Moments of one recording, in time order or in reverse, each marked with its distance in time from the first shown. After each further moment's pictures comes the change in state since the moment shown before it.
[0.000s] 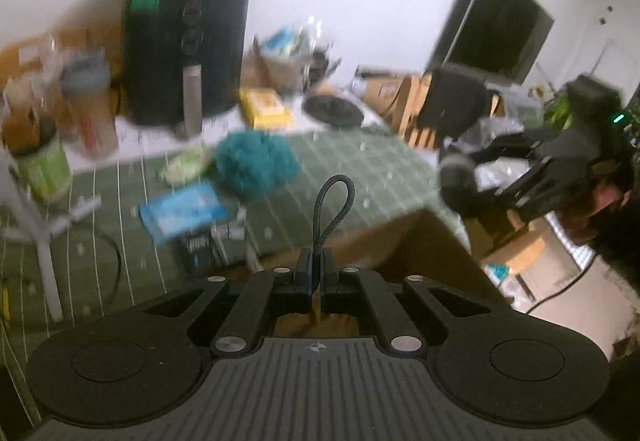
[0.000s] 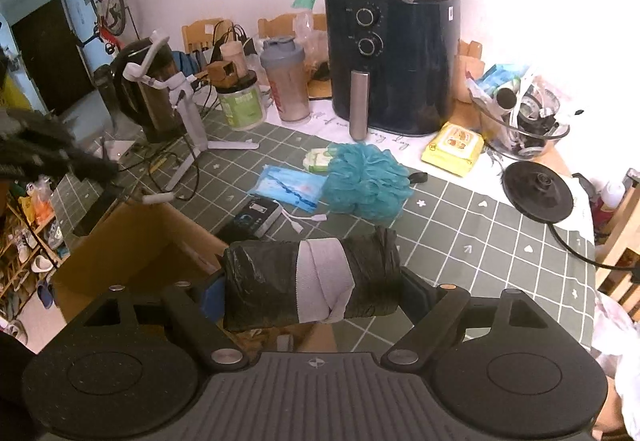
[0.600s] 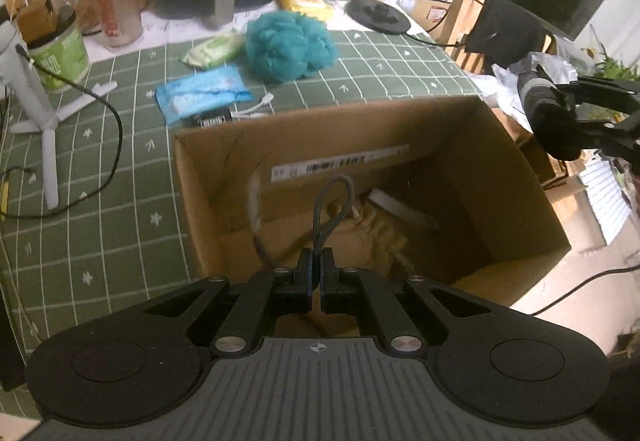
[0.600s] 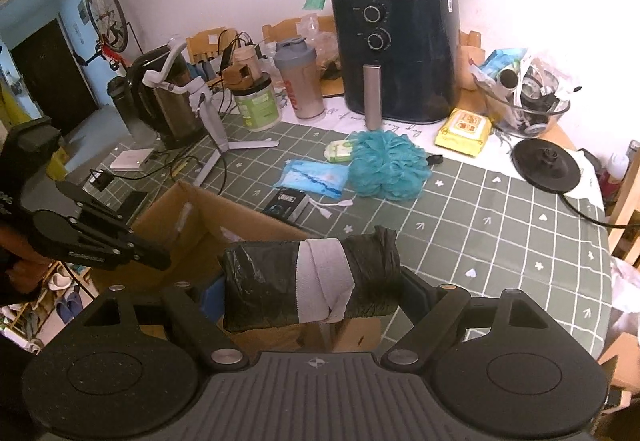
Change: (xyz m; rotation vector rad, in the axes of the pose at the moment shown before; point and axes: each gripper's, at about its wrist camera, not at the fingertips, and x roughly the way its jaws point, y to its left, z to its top) left arm 0.034 -0.002 -0.045 -0.098 0.226 0.098; right arm -0.019 0.025 -0.026 0.060 -0.008 0.039
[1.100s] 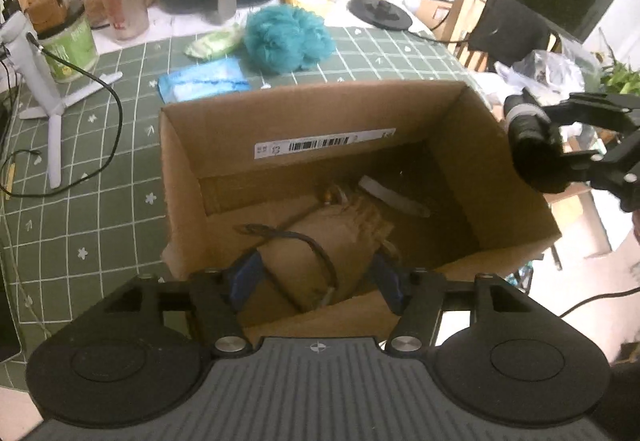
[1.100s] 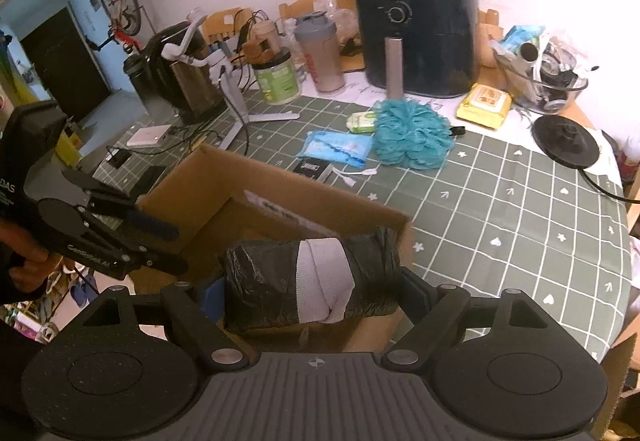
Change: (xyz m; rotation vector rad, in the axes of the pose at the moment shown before) left arm -0.008 -0.021 -0.016 -0.030 -0.019 0.029; right arm 0.005 0.015 -0.022 -0.012 0.052 0.044
